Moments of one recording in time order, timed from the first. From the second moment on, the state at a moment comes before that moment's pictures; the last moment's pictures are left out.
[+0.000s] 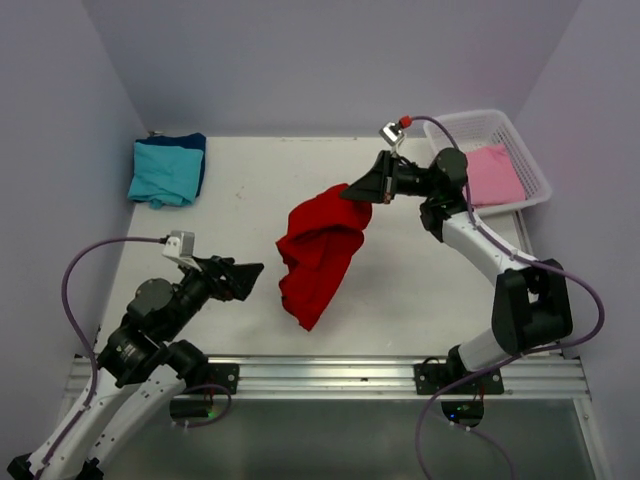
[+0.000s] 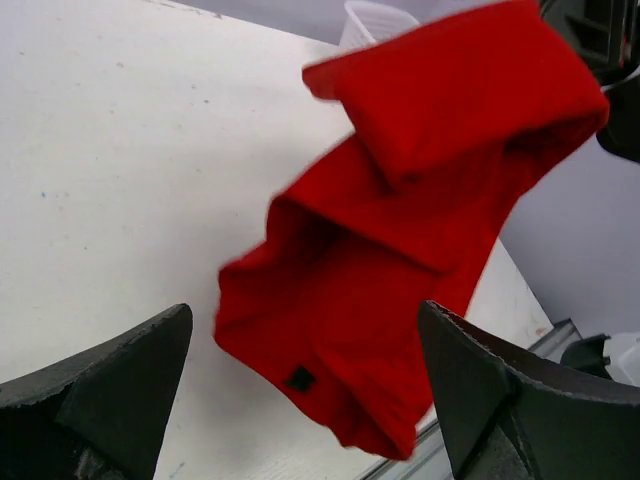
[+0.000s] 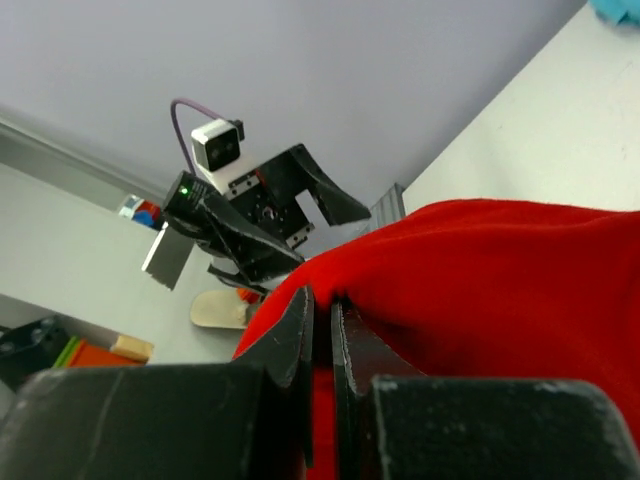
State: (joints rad) left arm -0.60 0.29 0.57 -0.40 -0.04 -0.57; right arm 0.27 1.52 1.09 0.72 -1.17 1.23
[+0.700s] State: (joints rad) left arm -0.60 0.50 0.39 -0.33 0.09 -0.70; right arm 0.44 1.31 0.96 -0.18 -0.51 0.58
